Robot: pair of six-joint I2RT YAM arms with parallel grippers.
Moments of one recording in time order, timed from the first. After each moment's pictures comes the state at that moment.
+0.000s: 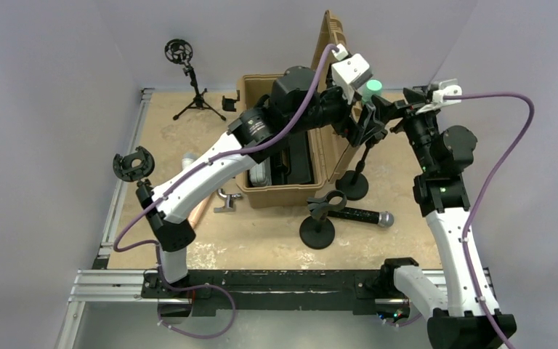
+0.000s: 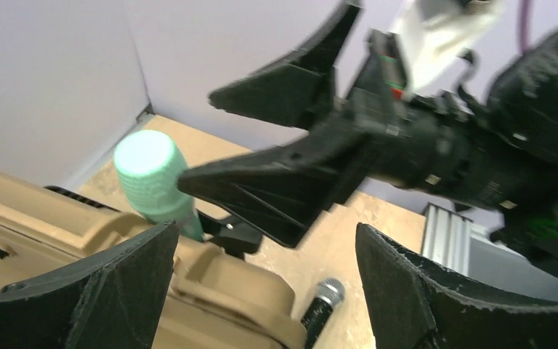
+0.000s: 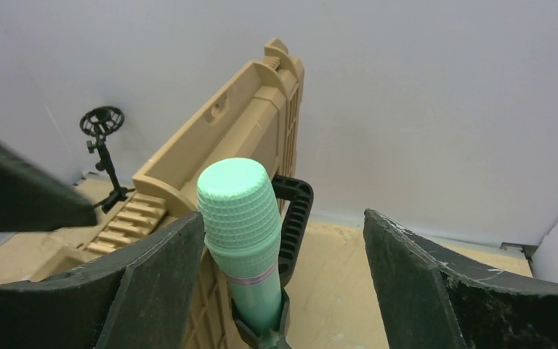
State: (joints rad) left arm -1.00 1.83 2.20 -0.43 0.18 -0.07; right arm 0.05 0.92 1.03 0.13 -0.22 0.12
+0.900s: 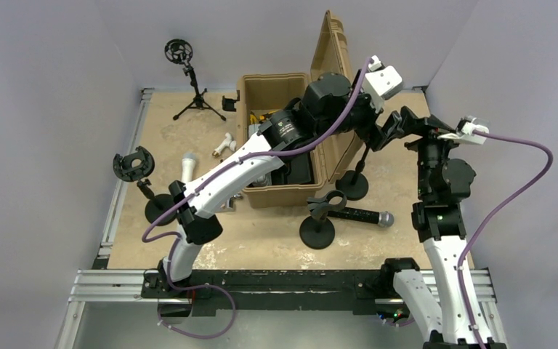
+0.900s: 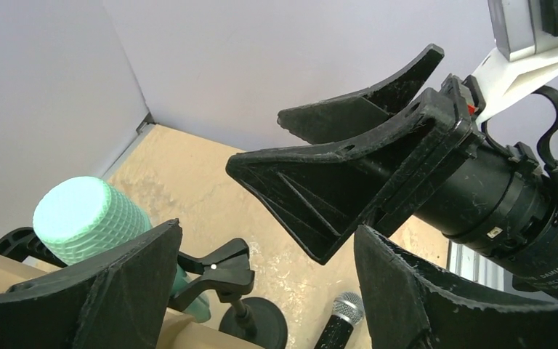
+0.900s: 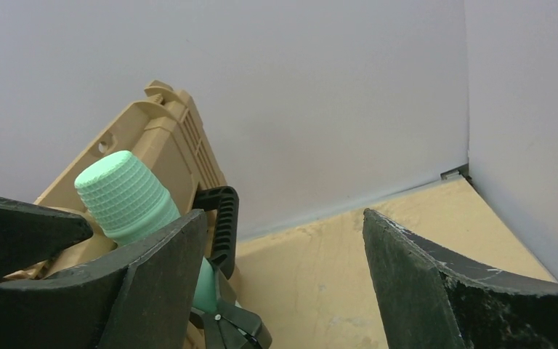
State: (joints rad) left arm -1.04 2.07 2.49 -0.49 0.11 0.02; right arm 0.03 0.70 0.82 0.17 0.14 0.33
